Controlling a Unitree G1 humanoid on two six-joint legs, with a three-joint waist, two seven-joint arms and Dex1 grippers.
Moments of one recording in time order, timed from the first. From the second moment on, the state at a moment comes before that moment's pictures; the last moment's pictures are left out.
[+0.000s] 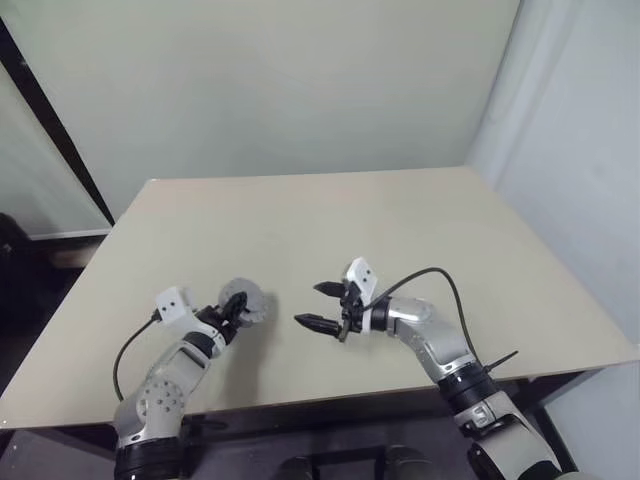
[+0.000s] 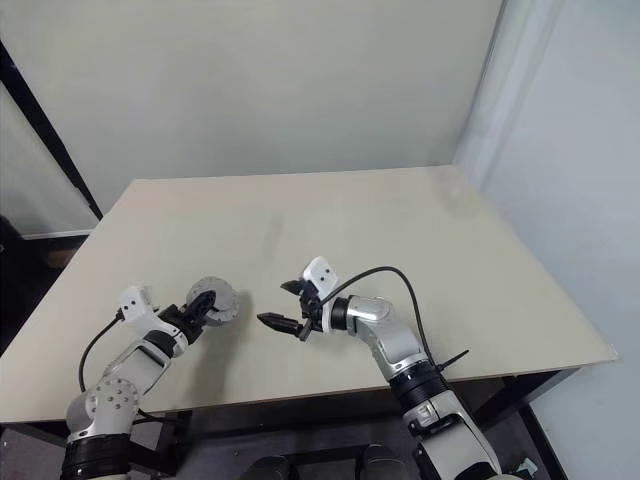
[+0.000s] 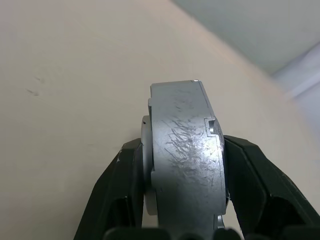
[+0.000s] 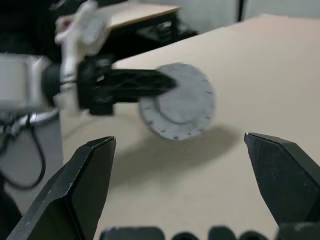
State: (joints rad) left arm -0.10 0.29 0.33 0.03 -0.78 0.56 -0.15; right arm -0.52 -0.07 0.35 0.33 0.19 0.23 0.86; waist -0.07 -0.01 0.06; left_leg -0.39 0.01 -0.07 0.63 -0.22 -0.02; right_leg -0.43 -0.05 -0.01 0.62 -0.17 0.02
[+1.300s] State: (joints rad) left arm -0.26 0.30 0.42 0.38 -0.51 0.36 -0.17; right arm -0.49 -0.08 0.36 0.37 0.07 0.15 0.78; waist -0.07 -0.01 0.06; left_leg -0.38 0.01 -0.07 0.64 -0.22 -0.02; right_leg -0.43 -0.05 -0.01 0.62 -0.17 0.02
